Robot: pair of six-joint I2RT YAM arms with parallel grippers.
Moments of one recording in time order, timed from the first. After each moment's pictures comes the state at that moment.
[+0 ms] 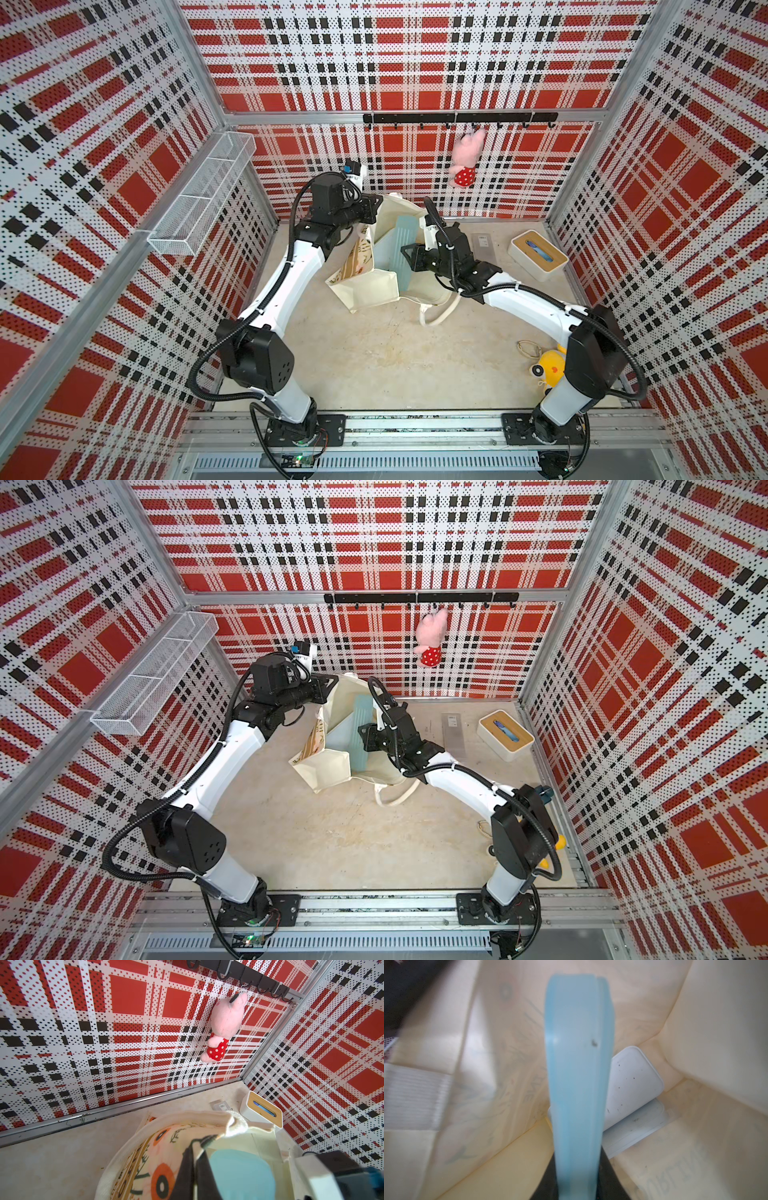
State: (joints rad) left arm -0.26 1.64 1.66 -0.28 0.36 -0.24; right arm 0.68 1.63 1.32 -0.01 -0.09 0.50
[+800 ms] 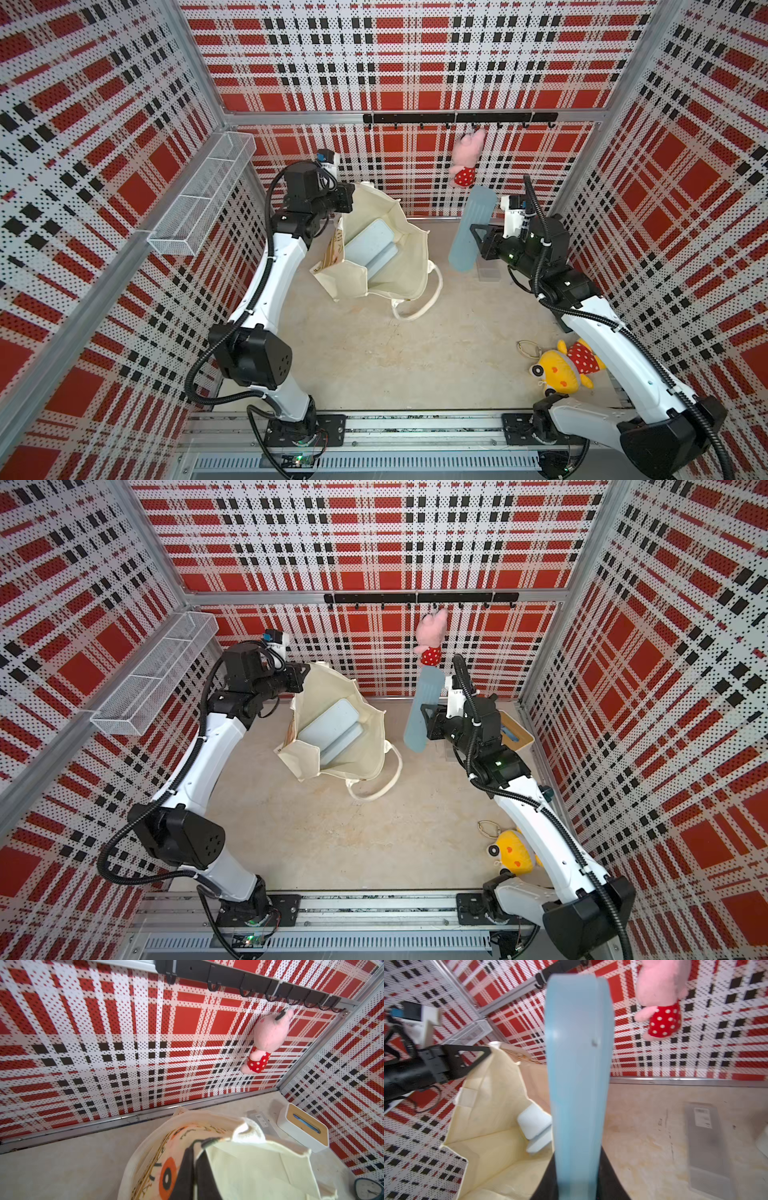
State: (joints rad) left arm -0.12 1.66 1.81 -0.42 0.30 -0.13; right arm 0.37 1.20 1.24 -0.28 -0.12 0.37
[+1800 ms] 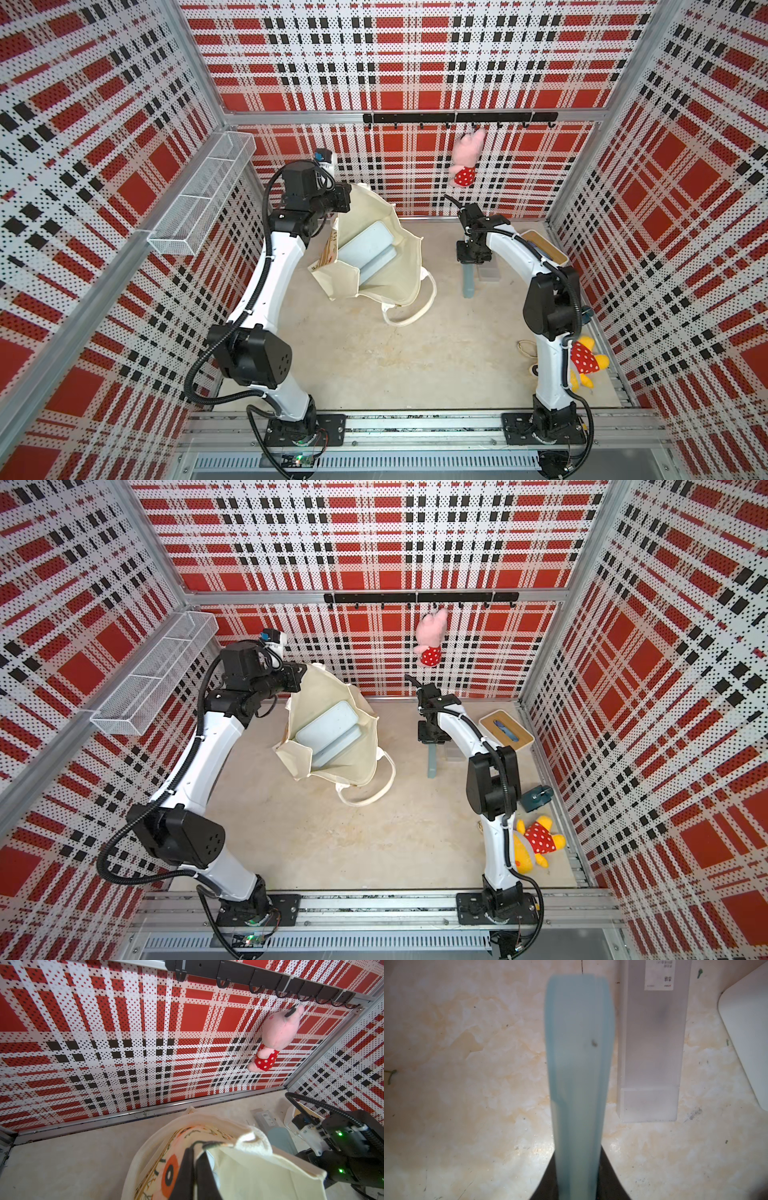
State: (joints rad) left arm -0.12 1.66 1.81 -0.45 0.28 -0.13; right arm 0.33 2.17 1.99 -1.07 0.15 0.34
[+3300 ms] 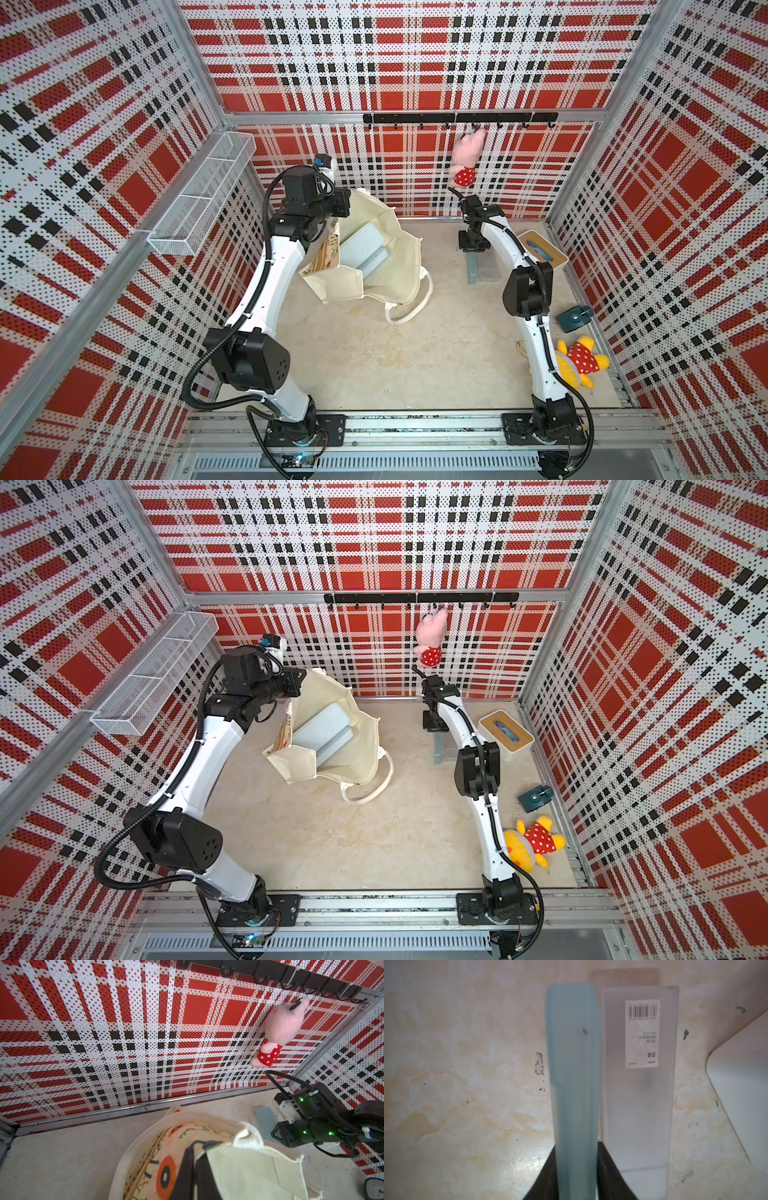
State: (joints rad) left arm -0.12 1.63 1.75 -0.44 0.27 -0.15; right arm 0.25 2.54 2.51 -1.21 0.17 0.30
